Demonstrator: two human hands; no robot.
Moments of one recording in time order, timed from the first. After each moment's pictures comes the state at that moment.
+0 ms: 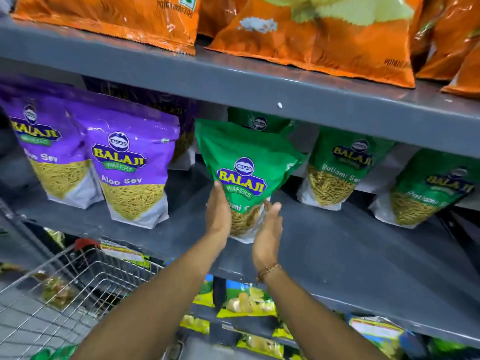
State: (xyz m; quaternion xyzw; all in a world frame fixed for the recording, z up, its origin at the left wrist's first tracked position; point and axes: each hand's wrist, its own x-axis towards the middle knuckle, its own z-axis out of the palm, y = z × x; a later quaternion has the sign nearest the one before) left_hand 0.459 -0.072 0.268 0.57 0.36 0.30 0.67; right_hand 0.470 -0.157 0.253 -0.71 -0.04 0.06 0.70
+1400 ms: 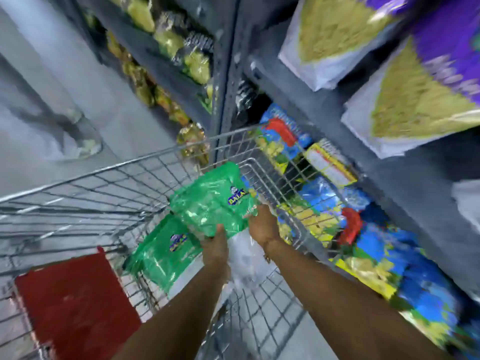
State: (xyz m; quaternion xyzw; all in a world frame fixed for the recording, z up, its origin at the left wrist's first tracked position) left_hand 0.107 0.026 0.020 0.15 0.72 0.24 0.64; right_hand 0.210 0.041 0.041 -0.86 -0.31 0.37 0.18
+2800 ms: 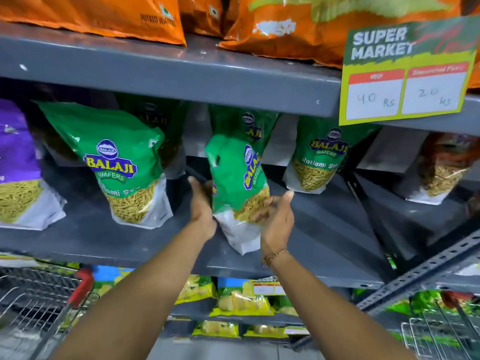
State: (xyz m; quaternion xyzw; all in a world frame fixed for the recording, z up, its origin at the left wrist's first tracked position) left_hand 0.524 -0.258 0.301 0.42 0.34 0.23 0.81; right_hand 0.545 -0.369 0.285 -0.60 0.05 -0.03 0.80
